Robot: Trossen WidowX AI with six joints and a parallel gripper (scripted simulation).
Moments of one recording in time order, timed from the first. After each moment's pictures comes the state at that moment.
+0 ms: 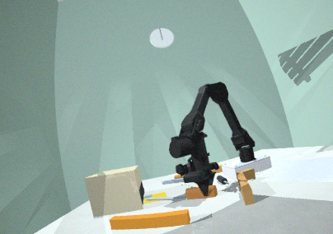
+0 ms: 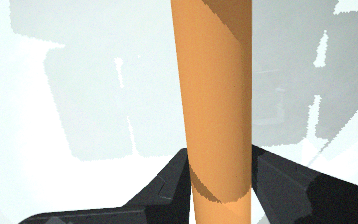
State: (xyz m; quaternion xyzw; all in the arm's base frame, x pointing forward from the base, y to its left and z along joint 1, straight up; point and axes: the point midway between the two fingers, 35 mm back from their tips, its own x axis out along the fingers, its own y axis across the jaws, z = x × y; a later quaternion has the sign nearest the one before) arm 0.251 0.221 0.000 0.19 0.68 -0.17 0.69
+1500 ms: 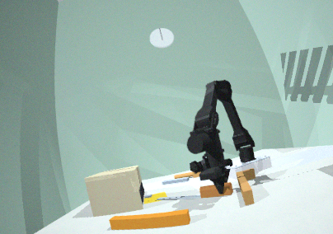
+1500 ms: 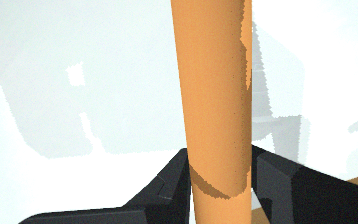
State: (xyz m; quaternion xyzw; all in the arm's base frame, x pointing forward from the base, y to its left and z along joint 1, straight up) arm 0.200 0.249 0.001 0.19 0.68 -0.17 0.69
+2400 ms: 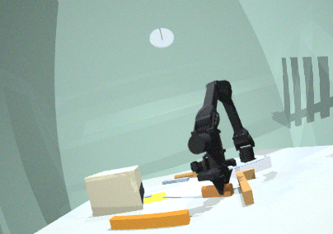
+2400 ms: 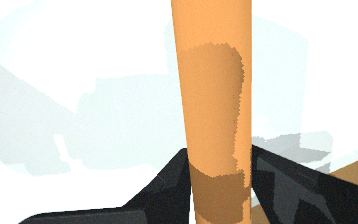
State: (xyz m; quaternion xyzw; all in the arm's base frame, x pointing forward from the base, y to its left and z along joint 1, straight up) arm 0.199 0.257 0.000 0.24 0.67 -0.22 0.67
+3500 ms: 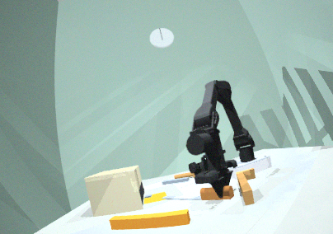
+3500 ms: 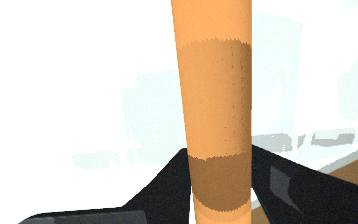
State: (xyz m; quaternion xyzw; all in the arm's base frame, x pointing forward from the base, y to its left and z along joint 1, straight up) arm 0.207 0.284 0.002 0.25 0.66 -0.23 0.67
